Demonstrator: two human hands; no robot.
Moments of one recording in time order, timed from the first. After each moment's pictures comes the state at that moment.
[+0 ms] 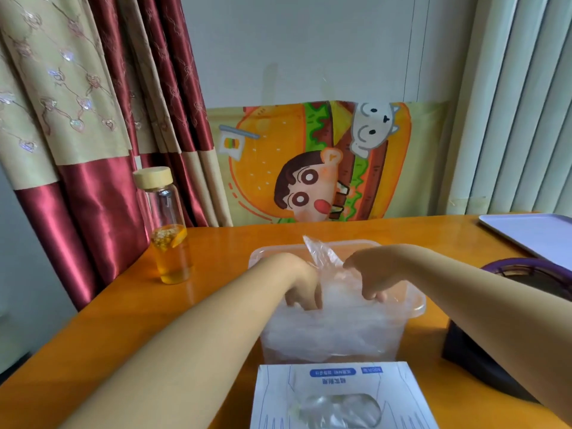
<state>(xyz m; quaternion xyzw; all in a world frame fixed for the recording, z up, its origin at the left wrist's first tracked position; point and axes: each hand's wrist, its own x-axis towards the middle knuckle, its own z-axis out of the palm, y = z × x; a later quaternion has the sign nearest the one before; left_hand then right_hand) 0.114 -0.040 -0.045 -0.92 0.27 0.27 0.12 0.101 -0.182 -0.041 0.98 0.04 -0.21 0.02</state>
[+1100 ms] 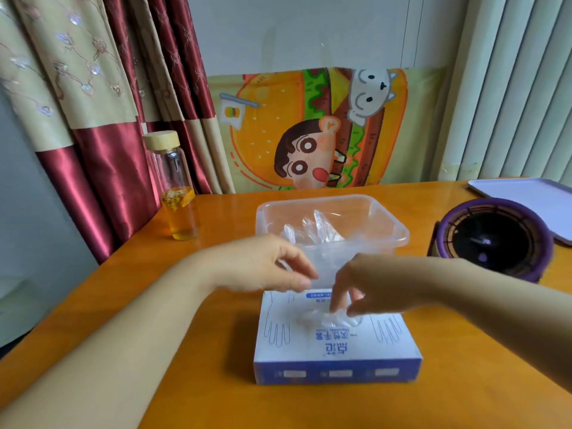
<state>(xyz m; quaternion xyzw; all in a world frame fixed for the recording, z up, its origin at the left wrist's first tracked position) 0.000 0.042 -0.042 -0.88 0.31 0.21 -0.29 -0.033 -0.159 -0.059 0.95 0.30 -0.13 -0.03</state>
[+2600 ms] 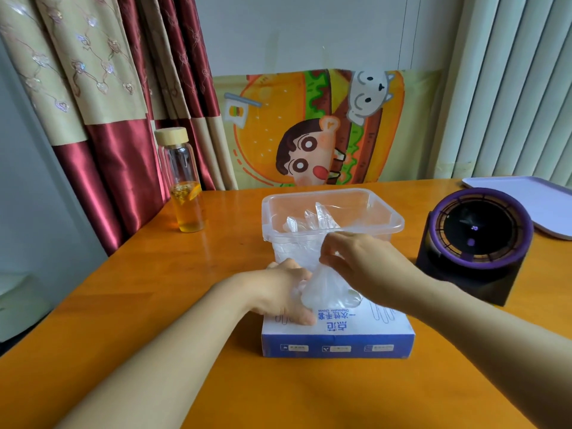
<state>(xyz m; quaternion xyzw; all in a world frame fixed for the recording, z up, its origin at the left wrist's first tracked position) -0.012 0.031 -0.097 -0.94 0.29 0.19 -0.06 -0.059 -0.134 -0.080 0.96 0.20 0.18 -0.12</state>
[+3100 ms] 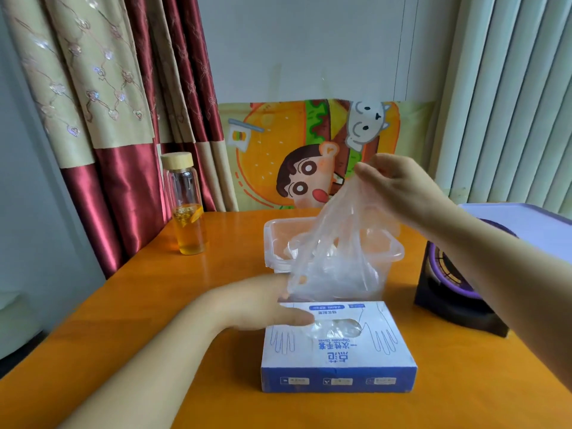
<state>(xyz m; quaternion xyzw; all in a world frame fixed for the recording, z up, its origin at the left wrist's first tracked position) -0.020 0.056 -0.070 -0.91 0.30 0.18 -0.23 -0.023 -0.160 0.016 0.88 0.07 0.32 -0.35</state>
